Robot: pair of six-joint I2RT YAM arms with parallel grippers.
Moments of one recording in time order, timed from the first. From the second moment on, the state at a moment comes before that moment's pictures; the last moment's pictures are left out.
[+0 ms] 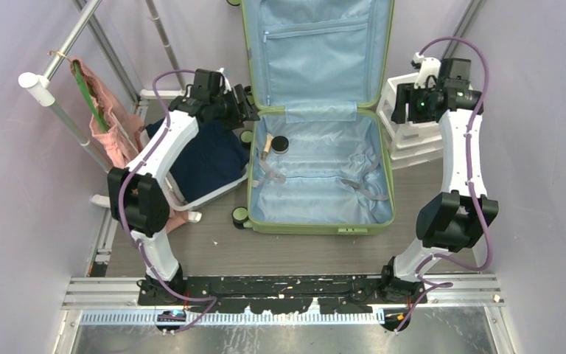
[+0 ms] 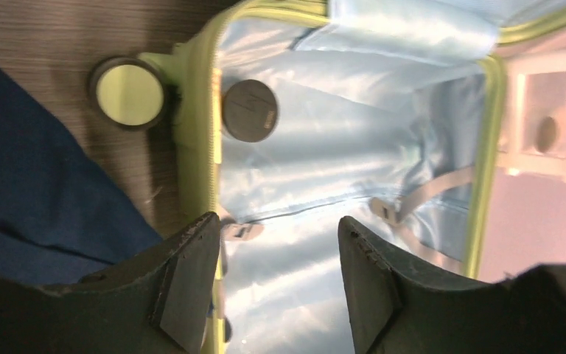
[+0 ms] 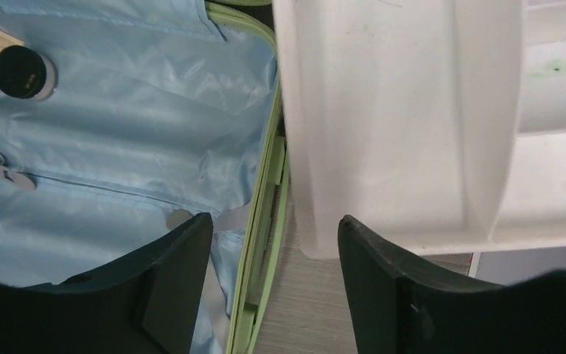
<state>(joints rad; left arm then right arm) -0.30 1.86 1.77 -0.63 0.25 -0.60 -0.19 1.66 1.78 -0.91 -0.27 -0.22</state>
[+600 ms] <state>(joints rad) -0.51 1.77 1.55 0.11 0.40 -0.99 -0.59 1.47 1.58 -0.97 -0.55 -0.24</state>
